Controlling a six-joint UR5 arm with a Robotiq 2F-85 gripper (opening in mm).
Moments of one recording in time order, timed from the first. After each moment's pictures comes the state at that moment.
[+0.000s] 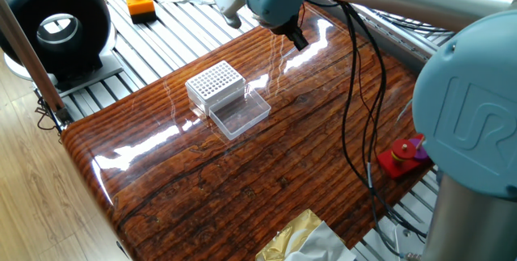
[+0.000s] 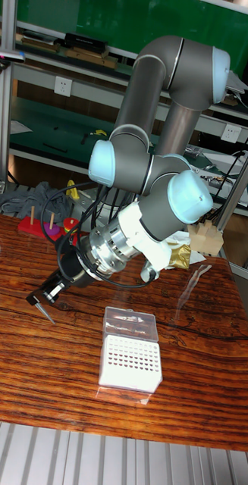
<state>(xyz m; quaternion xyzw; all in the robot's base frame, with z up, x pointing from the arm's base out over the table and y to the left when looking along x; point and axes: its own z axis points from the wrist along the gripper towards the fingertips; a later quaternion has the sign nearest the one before) 0.583 -0.151 0.088 0.57 -0.76 0.24 0.20</state>
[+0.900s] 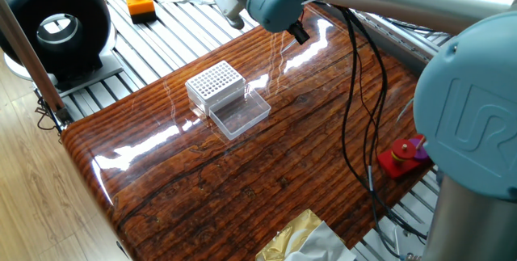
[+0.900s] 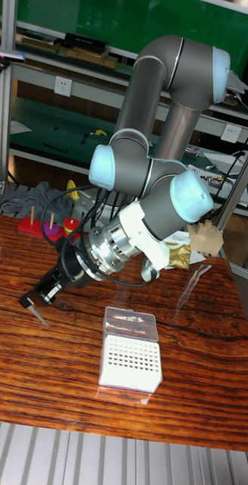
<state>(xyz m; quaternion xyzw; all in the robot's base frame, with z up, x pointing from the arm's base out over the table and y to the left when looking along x) 0.601 -0.160 0.094 0.59 -0.74 0.27 0.19</state>
